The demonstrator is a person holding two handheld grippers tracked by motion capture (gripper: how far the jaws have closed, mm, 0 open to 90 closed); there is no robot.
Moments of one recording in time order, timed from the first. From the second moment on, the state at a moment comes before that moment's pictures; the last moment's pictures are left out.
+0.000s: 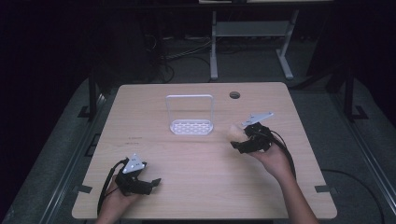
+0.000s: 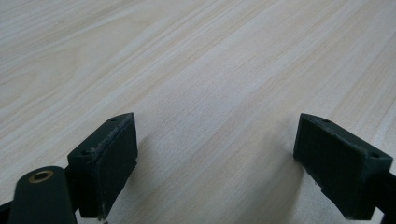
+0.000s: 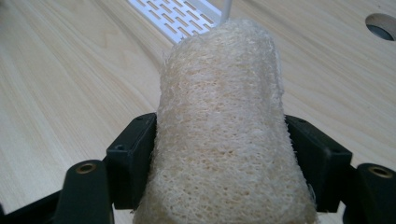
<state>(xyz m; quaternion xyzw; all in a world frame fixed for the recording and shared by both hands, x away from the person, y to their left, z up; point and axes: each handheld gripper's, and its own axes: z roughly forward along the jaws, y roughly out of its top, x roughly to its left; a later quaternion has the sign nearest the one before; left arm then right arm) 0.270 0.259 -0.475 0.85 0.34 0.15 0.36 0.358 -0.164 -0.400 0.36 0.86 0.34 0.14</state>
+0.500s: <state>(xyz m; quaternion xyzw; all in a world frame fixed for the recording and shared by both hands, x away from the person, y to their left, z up) 0.270 0.259 -0.475 0.85 0.34 0.15 0.36 0.367 -0.140 -0.397 0.34 0.86 0.34 0.14</state>
